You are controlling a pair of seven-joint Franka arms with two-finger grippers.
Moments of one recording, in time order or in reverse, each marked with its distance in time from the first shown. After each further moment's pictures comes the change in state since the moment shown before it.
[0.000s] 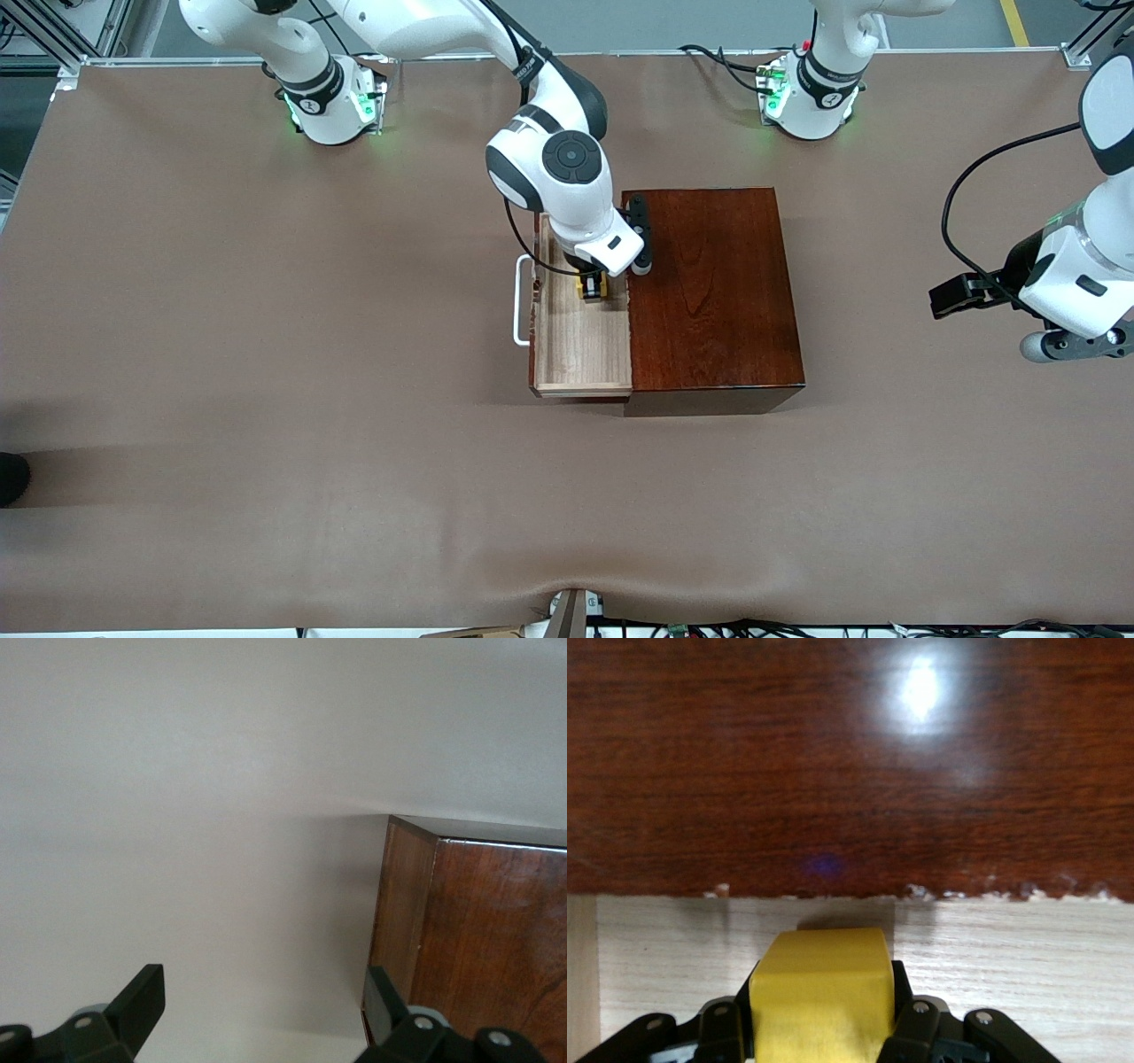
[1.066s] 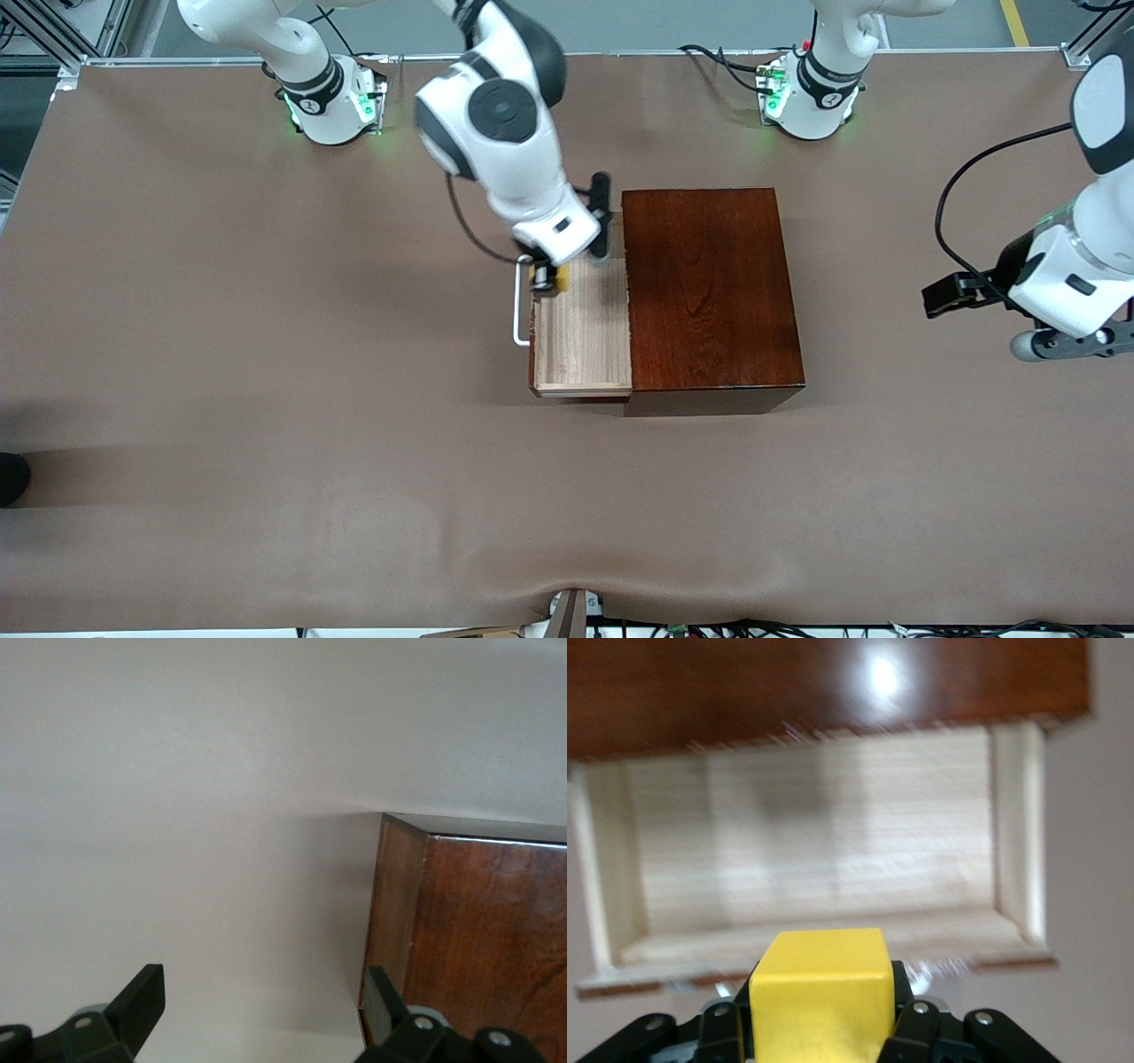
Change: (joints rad) left arm -0.022 0.000 -0.006 0.000 -0.003 0.002 -0.003; right arm -0.126 -0.182 -0.019 0.022 0.000 -0.203 0.000
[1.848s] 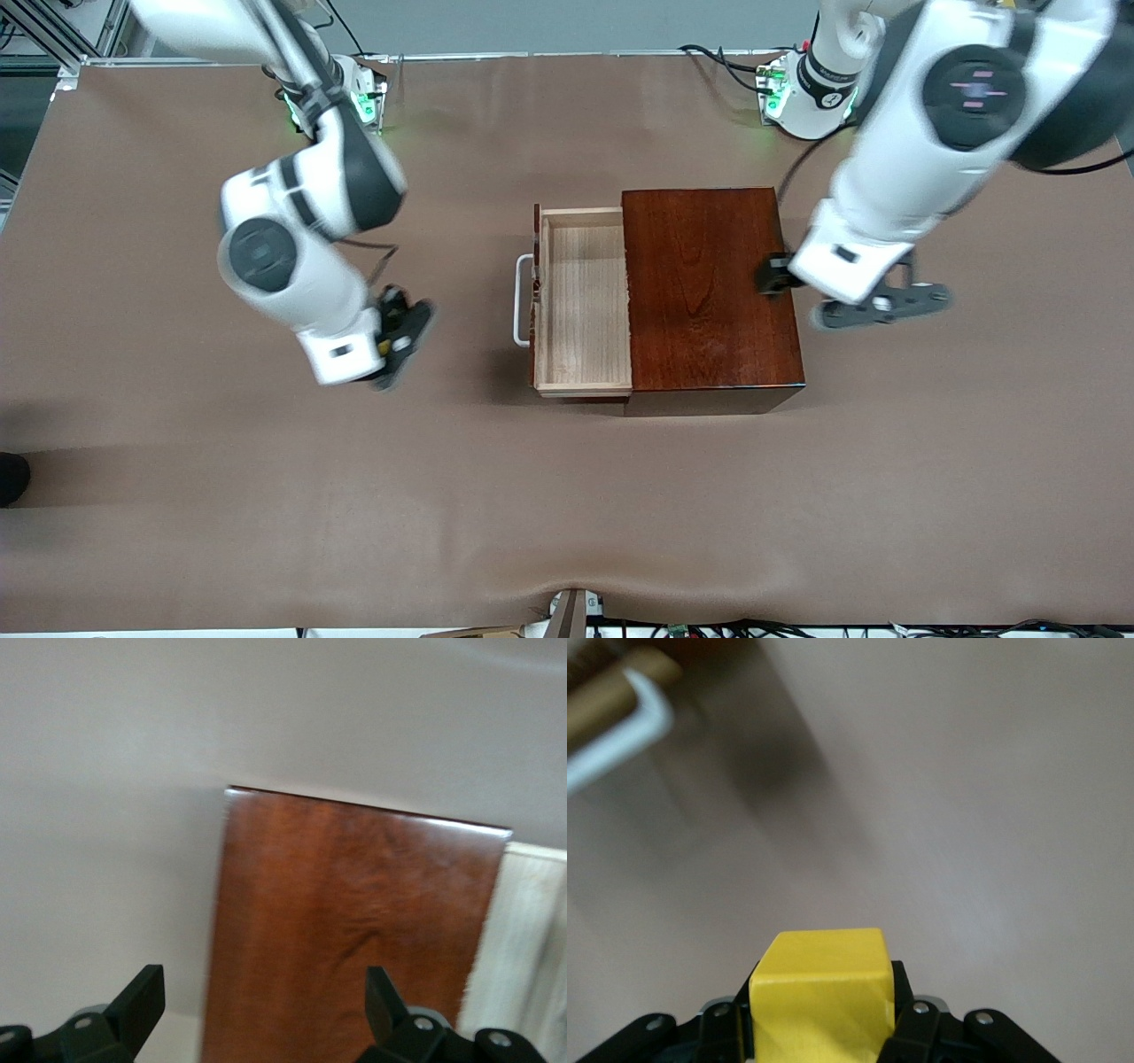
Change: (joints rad) left arm -0.326 0.042 -0.006 0.001 -0.003 0.071 -0.460; right arm -0.386 -0.029 -0.020 -0.107 -0.004 -0.062 0.065
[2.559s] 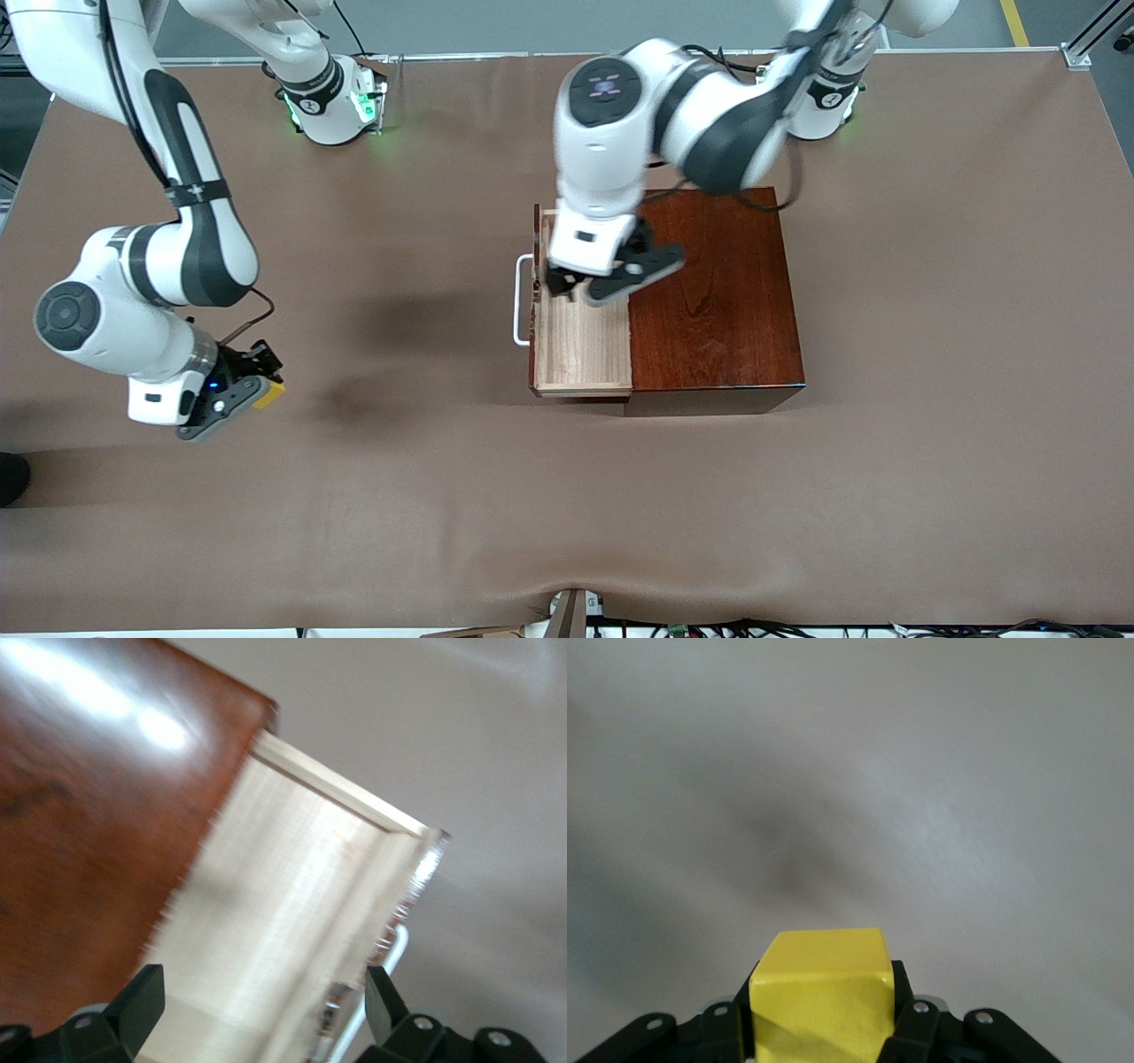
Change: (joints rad) left arm -0.349 0.259 0.008 0.090 0.000 0.289 -0.686; right arm -0.305 0.006 -0.001 -0.194 0.000 0.249 0.096
